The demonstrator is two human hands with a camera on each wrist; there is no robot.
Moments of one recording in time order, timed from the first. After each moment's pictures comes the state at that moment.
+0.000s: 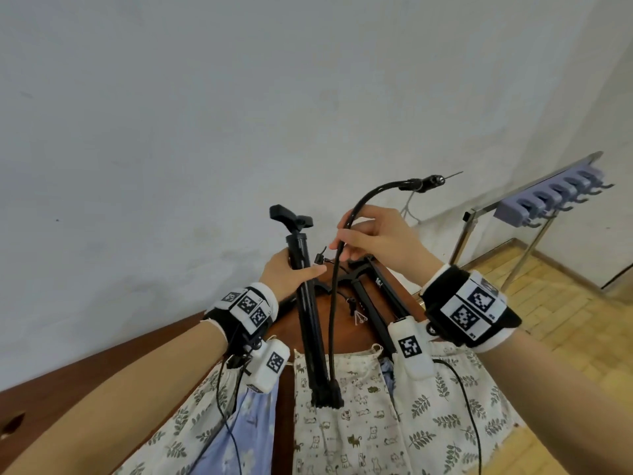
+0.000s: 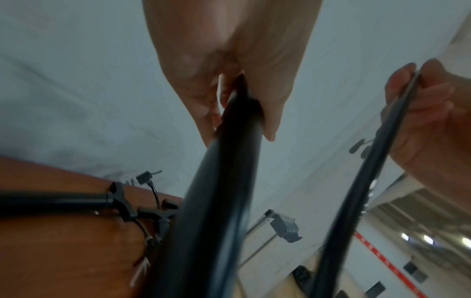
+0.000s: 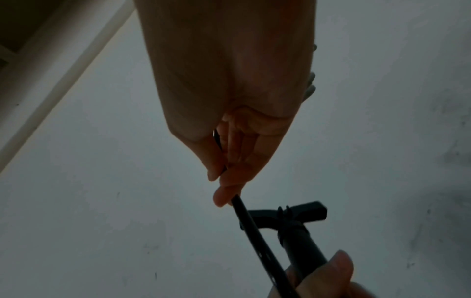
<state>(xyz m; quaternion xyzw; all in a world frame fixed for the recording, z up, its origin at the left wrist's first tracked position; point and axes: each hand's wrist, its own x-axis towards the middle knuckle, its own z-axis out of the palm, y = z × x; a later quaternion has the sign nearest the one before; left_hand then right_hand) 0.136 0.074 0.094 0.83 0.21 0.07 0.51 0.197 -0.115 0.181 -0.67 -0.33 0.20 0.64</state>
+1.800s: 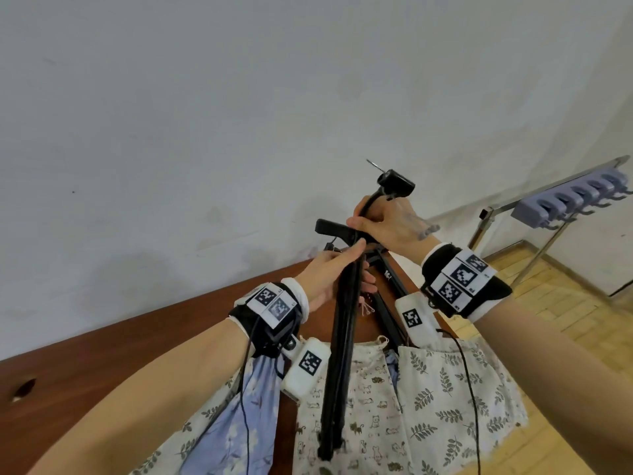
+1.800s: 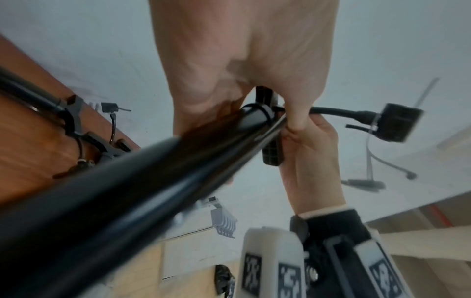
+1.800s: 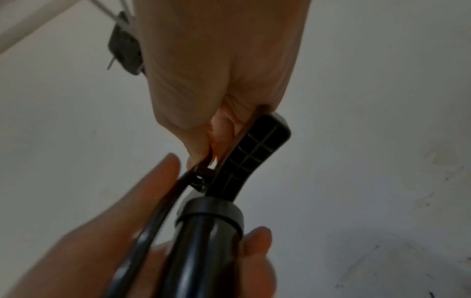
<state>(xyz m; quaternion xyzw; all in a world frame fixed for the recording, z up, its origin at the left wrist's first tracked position) 0.117 0.025 0.117 0.61 0.13 -0.08 0.78 0.224 -0.089 0.172 -0.87 -0.36 0.04 0.34</state>
